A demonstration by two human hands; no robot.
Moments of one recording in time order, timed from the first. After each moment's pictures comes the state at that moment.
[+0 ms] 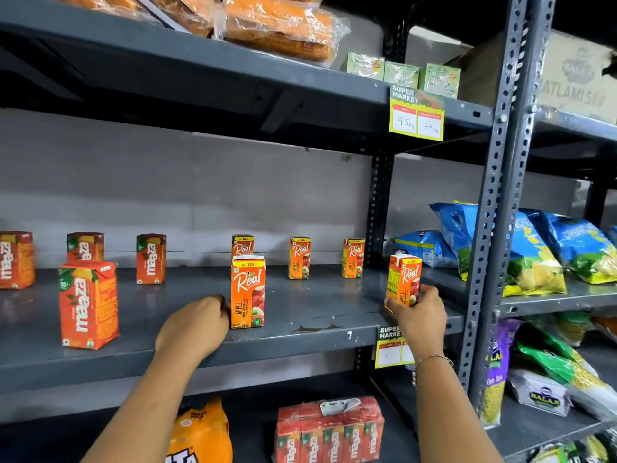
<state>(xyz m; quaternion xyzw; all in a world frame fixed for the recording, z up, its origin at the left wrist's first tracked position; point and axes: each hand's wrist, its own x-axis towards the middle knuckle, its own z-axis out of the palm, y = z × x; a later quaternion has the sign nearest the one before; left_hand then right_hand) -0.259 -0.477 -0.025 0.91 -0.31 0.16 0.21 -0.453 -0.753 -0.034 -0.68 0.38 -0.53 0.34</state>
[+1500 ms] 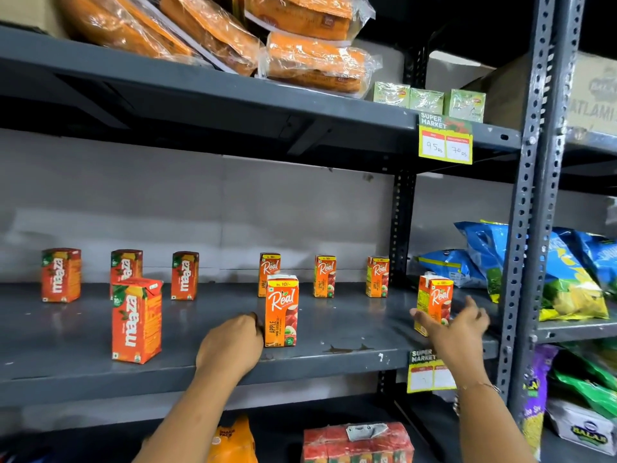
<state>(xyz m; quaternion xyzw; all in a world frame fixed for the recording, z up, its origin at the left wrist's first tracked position) -0.265 -0.474 -0.025 0.90 -0.31 0.18 0.23 -0.461 -0.736 -0.020 -0.69 0.38 -0.51 0.36</state>
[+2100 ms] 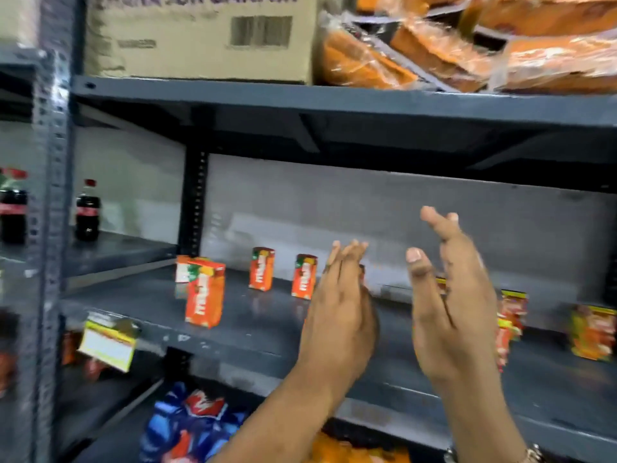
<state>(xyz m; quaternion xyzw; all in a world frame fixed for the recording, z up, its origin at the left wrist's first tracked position) -0.286 -0.335 0.028 0.70 -0.35 0.38 0.50 -0.357 -0.425 0.063 -0.73 -0.13 -0.58 0.33</state>
